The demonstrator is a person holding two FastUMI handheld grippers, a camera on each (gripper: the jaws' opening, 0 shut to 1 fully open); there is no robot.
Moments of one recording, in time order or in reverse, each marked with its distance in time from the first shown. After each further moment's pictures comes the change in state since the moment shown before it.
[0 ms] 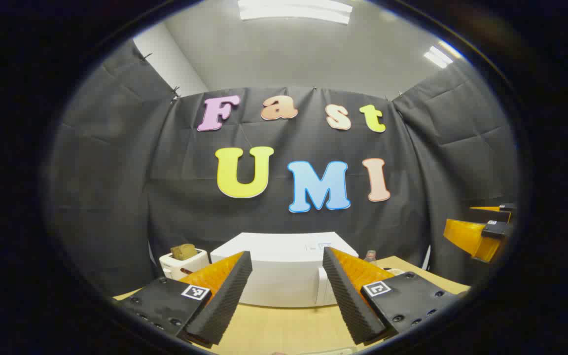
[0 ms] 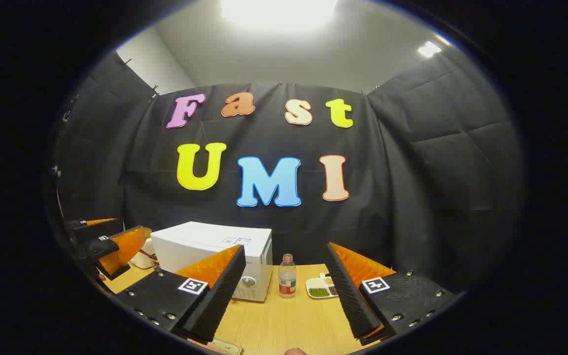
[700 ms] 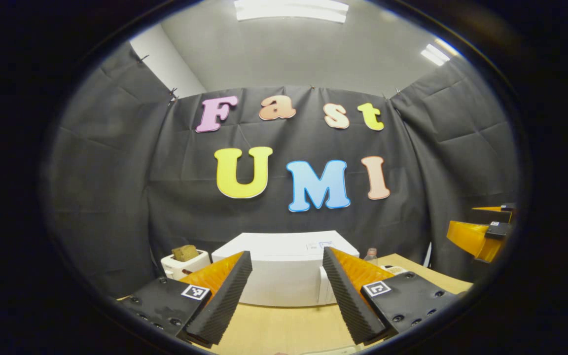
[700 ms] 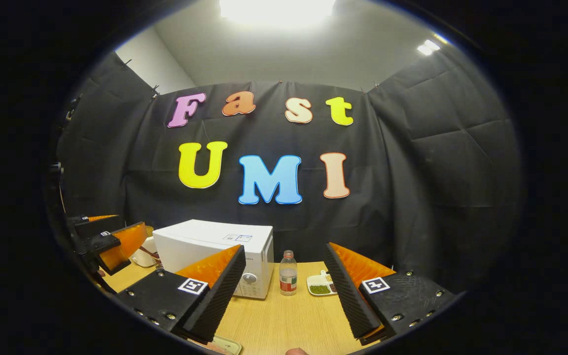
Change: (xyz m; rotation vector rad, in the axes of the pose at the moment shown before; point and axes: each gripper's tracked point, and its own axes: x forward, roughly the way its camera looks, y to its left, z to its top) left arm -0.005 0.005 0.003 0.018 -0.002 0.005; right arm -0.010 0.000 -0.003 0.005 0.024 0.007
